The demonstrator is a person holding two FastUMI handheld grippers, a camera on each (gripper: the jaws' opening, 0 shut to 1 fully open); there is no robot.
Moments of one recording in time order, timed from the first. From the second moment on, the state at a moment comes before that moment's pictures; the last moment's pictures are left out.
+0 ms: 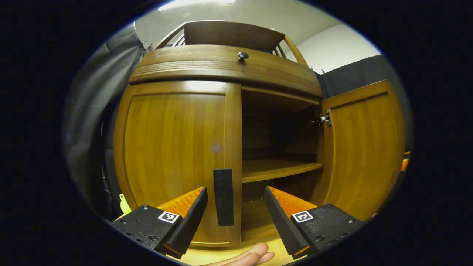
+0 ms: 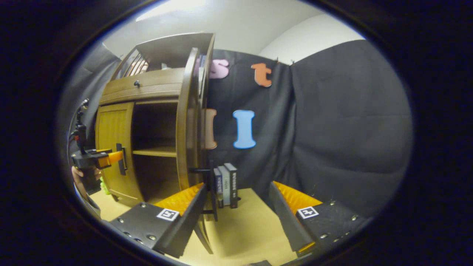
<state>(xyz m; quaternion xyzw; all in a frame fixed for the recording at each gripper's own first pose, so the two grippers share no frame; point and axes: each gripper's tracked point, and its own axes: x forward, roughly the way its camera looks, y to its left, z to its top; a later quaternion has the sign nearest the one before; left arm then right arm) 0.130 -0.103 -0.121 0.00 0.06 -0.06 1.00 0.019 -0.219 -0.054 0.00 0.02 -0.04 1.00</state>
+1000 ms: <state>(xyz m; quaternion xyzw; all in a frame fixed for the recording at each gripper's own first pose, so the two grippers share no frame) 0.158 -0.085 -0.176 -0.01 0.13 -0.07 0.99 -0.075 -0.056 -0.093 0.04 -0.02 0.07 1.00</state>
